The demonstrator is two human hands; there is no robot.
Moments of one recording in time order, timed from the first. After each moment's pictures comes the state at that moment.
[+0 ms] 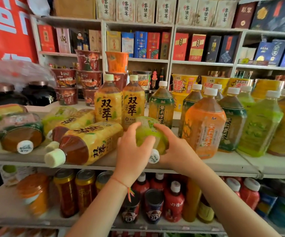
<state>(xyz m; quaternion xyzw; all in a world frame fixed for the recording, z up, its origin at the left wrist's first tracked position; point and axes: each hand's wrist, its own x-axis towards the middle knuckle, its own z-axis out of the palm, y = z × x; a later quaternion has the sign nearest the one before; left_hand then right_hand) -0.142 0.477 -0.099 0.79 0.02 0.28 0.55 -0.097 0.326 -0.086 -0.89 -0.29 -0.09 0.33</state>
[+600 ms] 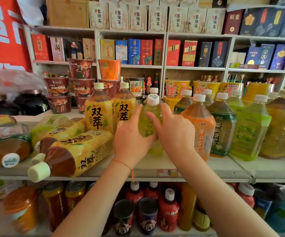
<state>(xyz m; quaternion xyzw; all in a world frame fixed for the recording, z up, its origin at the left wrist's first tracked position) -0.093 0.469 -0.068 0.86 -0.03 0.38 0.33 -0.083 0.345 -0.030 -0.90 -0.12 -0.41 0.12</state>
